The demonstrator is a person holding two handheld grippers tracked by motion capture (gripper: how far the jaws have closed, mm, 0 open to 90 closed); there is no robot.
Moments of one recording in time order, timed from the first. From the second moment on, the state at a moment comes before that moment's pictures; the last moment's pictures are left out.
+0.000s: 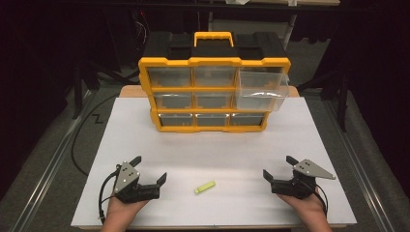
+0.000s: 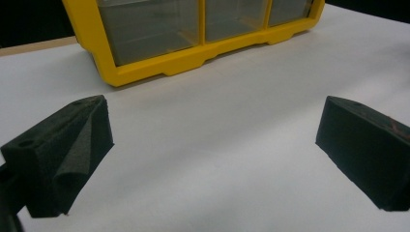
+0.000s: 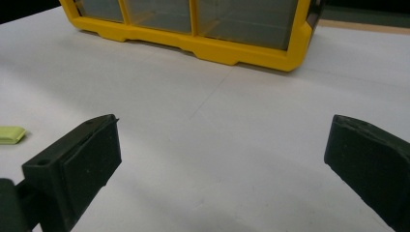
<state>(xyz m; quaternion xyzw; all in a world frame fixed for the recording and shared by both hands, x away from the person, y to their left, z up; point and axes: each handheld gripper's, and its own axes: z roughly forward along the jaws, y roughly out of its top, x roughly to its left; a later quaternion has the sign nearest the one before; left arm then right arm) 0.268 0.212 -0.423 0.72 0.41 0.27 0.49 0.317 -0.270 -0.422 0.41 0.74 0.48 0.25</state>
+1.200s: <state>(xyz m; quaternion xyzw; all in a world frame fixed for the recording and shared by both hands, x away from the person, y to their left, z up) 0.270 0.213 -0.423 0.72 0.41 0.25 0.51 0.321 -0.261 -0.423 0.40 0.74 0.48 0.25</state>
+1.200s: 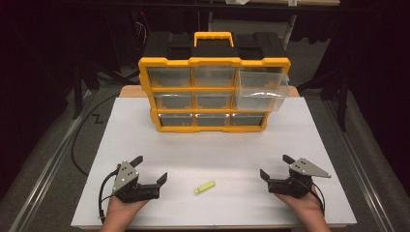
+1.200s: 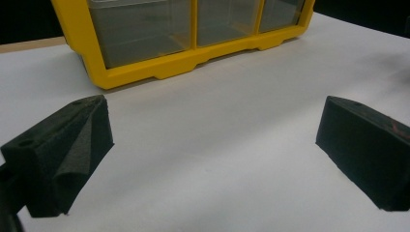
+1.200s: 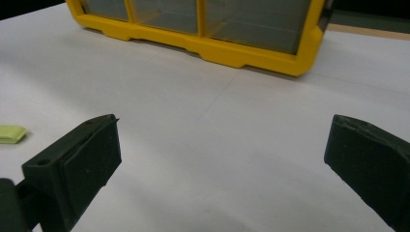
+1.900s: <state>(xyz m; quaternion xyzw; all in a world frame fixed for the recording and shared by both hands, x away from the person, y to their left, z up) 0.270 0.213 -0.424 0.72 0.41 0.26 0.50 0.337 -0.178 -0.425 0.34 0.80 0.45 0.20</state>
